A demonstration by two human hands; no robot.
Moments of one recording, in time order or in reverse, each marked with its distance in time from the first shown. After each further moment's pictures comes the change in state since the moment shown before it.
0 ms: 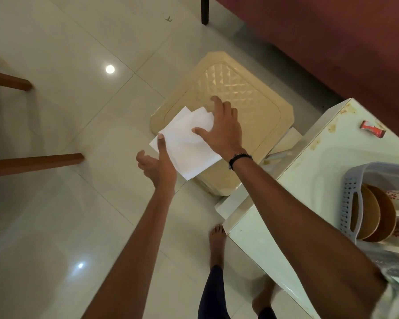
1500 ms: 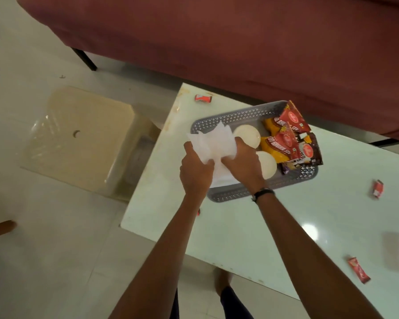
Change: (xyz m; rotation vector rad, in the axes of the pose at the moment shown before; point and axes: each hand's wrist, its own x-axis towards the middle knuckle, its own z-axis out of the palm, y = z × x) left_hand -0.379 -0.100 0.175 0.633 -0.578 0.699; right_hand -0.259 0.294 -0.236 0.253 0.212 0.432
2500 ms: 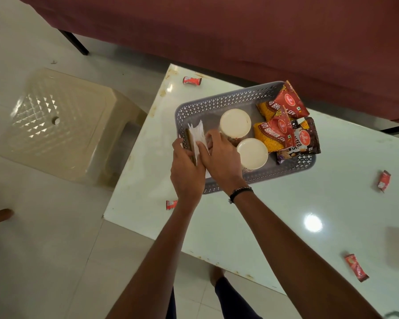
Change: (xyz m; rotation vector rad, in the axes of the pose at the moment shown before) left_hand -0.014 -0.030 0.057 0.042 0.268 0.167; right_hand 0.008 0.041 0.041 -0.099 0.190 -0.321
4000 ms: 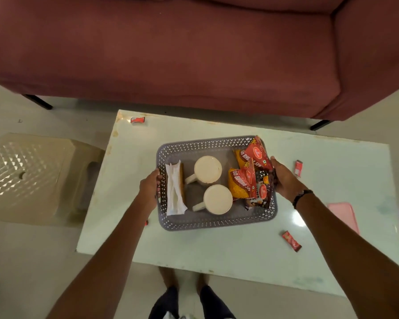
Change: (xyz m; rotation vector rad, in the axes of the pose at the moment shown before) left_hand -0.003 0.065 -0.003 -0.445 -0.486 -0.773; right_hand -0.074 0.210 -0.217 1.089 -0.131 1.015
